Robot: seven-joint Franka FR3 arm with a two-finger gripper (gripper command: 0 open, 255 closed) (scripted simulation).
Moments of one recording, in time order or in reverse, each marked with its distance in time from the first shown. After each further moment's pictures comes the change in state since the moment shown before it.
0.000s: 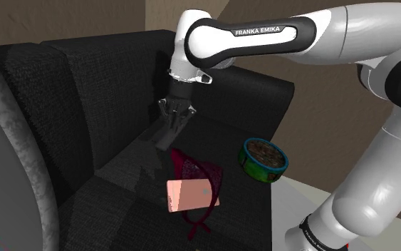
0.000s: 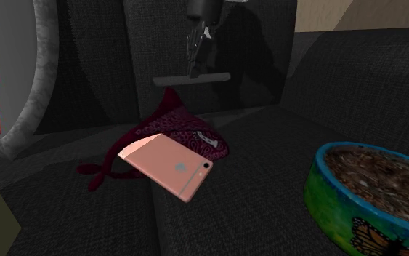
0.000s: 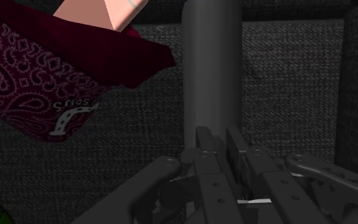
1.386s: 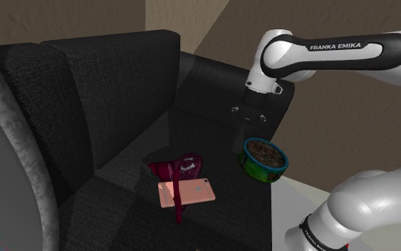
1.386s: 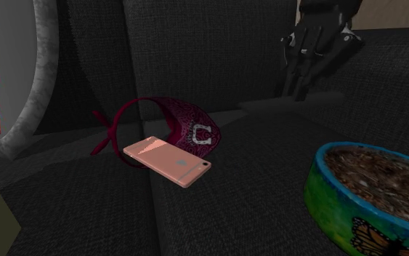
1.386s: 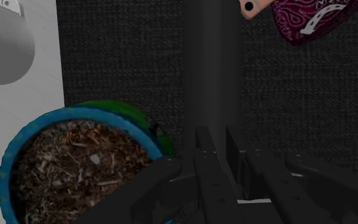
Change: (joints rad) arm -0.145 -0.612 -0.262 -0.602 0.151 -0.082 -0.479
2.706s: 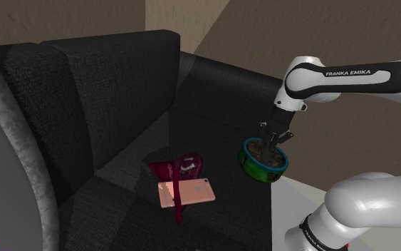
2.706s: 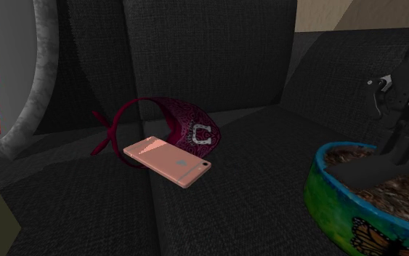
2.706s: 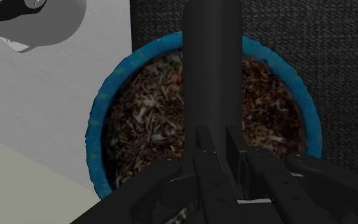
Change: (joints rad) arm -0.097 -0.160 -0.192 -0.267 -0.118 0.056 -0.251
